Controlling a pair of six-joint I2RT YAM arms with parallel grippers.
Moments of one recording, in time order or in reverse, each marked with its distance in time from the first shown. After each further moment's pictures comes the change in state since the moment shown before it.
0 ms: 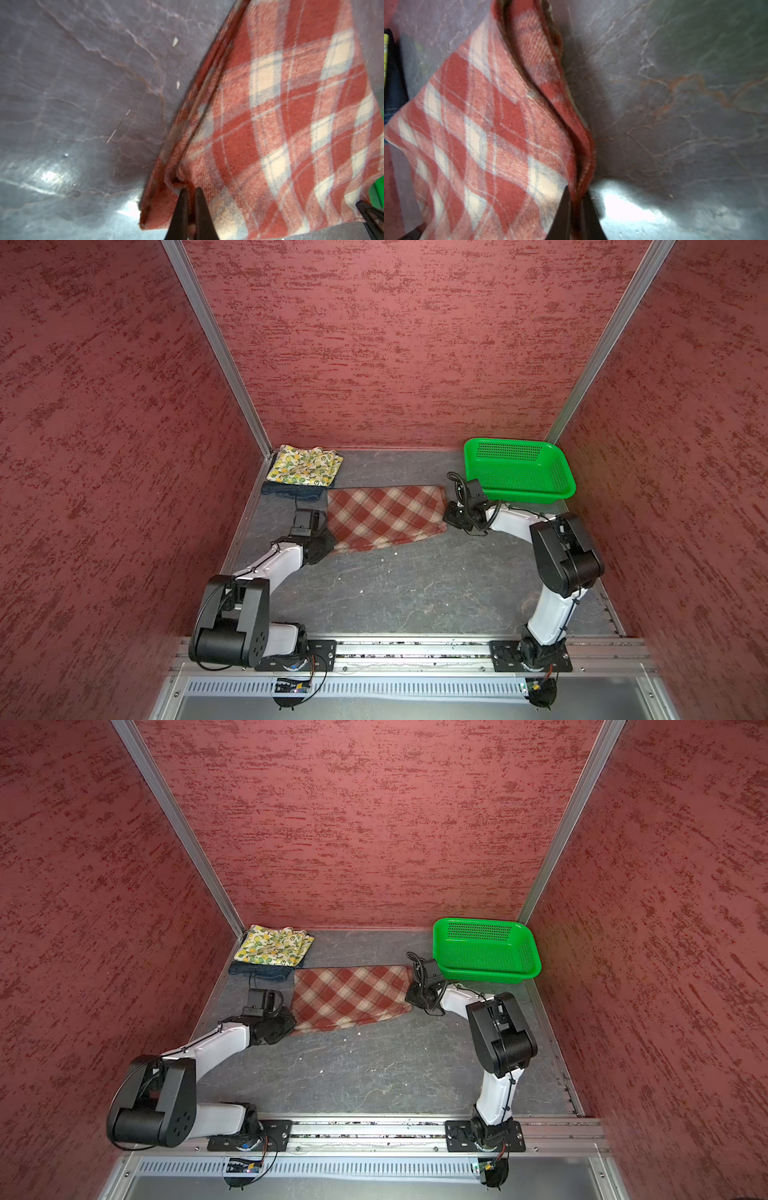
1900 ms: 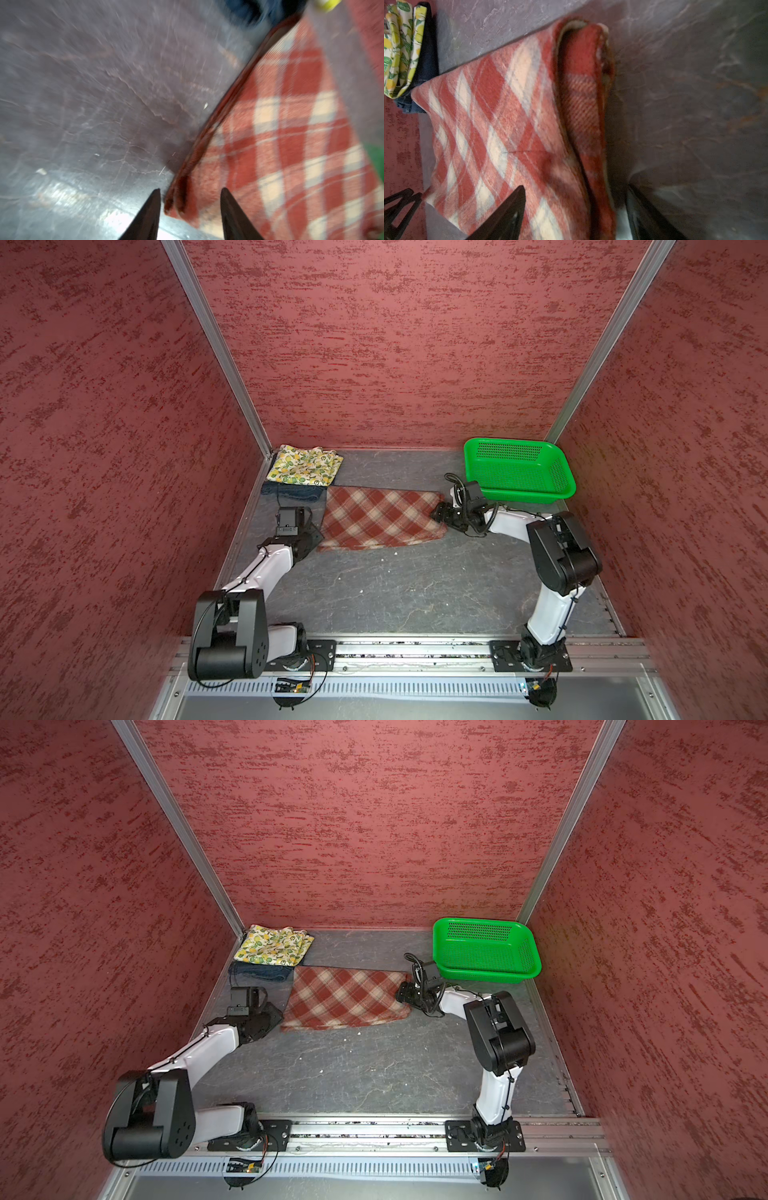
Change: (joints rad) left arm 0.122 -0.107 0.000 -0.011 -0.090 0.068; right arm 0.010 0.029 -0.043 0.132 -0.137 -0.078
